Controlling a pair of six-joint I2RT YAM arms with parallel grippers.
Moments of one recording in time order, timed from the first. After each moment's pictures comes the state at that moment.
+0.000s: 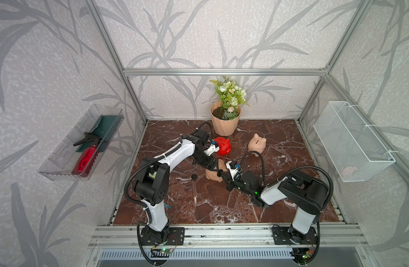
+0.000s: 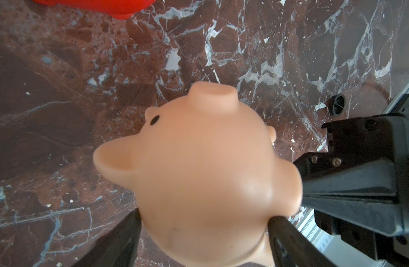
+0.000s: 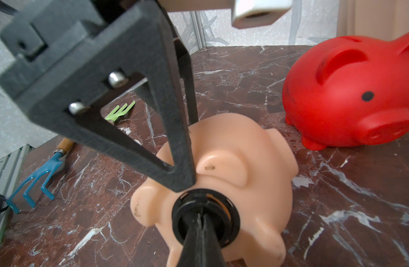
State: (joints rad) left arm -0.44 1.82 1.39 -0.94 0.44 0.14; right arm 0.86 1.80 0.46 1.10 -0.04 0.26
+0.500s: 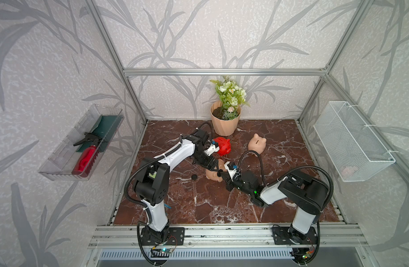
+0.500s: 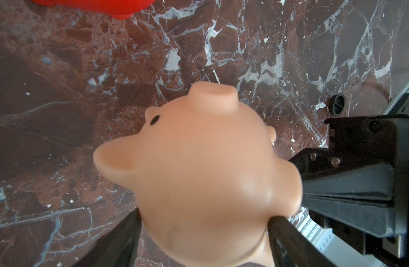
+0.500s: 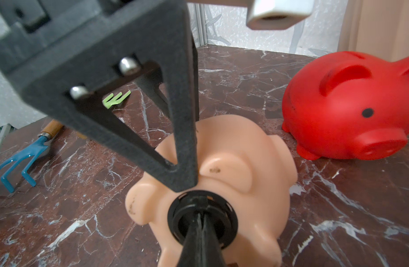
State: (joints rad) left arm -0.44 1.82 1.39 -0.94 0.44 0.14; right arm 0.86 1.80 0.48 1.06 -0.05 0.15
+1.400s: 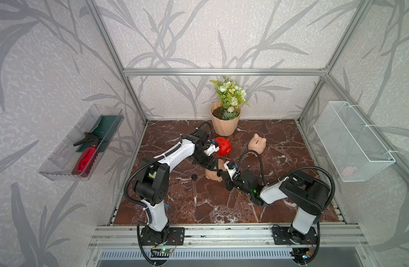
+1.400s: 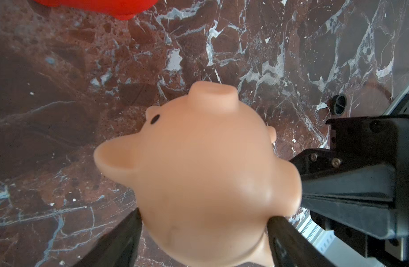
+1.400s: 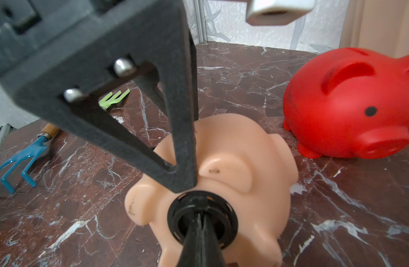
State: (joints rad) left arm -0.44 1.82 1.39 -0.94 0.44 0.14; right arm 0.86 1.79 0.49 1.01 -0.05 0.18
